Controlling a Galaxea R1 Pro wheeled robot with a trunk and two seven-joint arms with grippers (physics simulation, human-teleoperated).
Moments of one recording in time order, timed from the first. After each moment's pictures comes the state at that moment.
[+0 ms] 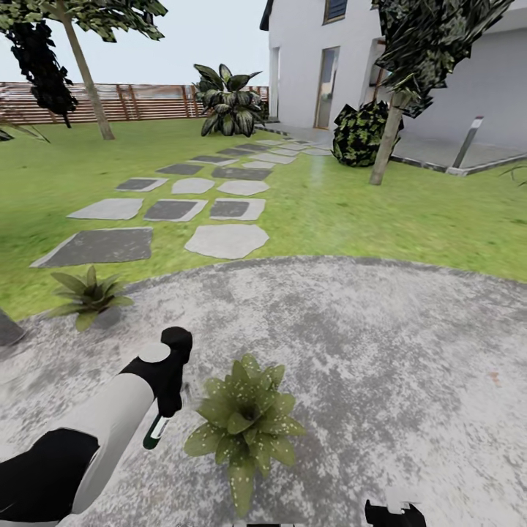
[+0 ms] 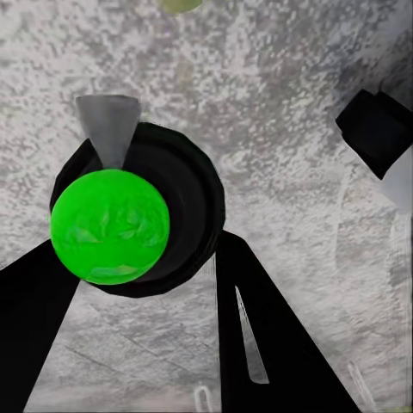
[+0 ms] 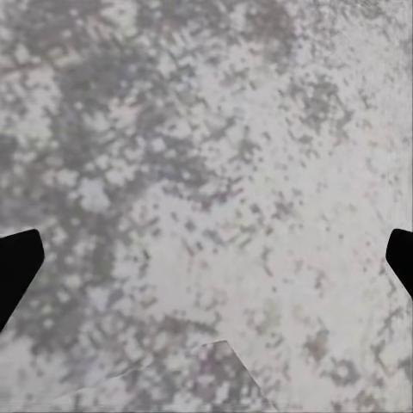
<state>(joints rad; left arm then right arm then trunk) -0.98 -0.01 -0.23 -0.52 -1.59 0.65 -1.56 -0.46 -0.05 0.24 -0.05 -0.21 -0.29 -0.27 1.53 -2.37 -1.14</state>
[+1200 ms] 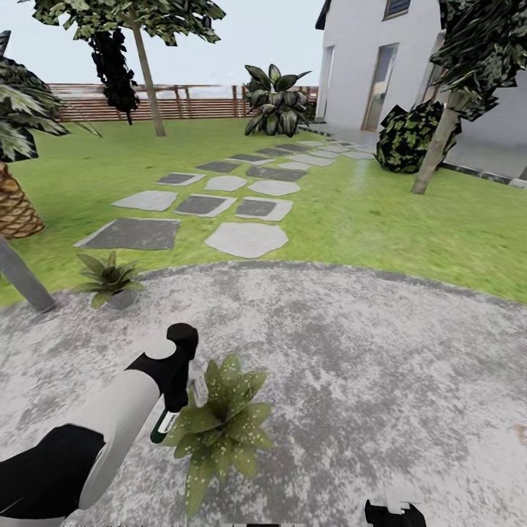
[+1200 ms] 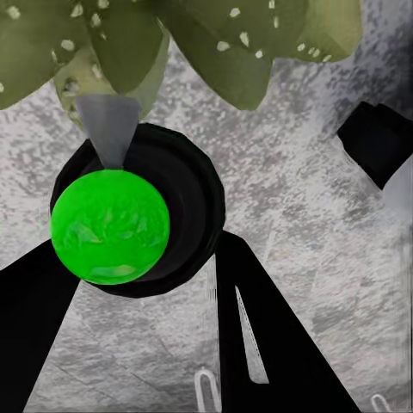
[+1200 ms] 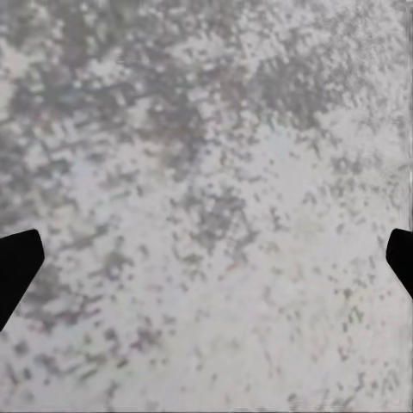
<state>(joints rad) -1.00 -0.04 -0.24 -0.52 -1.59 0.65 -1.56 -0.46 -0.05 0.24 -0.05 -0.21 -0.29 -0.27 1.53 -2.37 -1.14</state>
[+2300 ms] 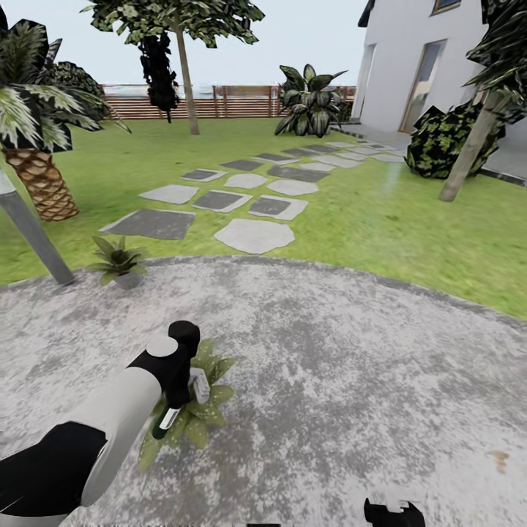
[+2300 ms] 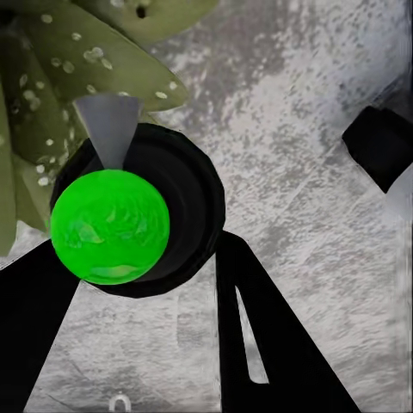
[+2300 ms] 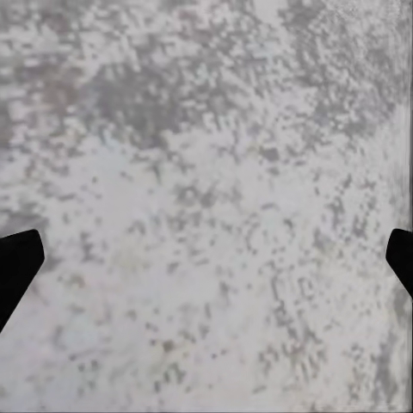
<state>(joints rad) -1.01 -0.05 -0.24 -0.52 -1.60 0.66 -1.56 -0.46 -0.05 0.24 -0.06 -0.21 -0.29 -0.27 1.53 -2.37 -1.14</state>
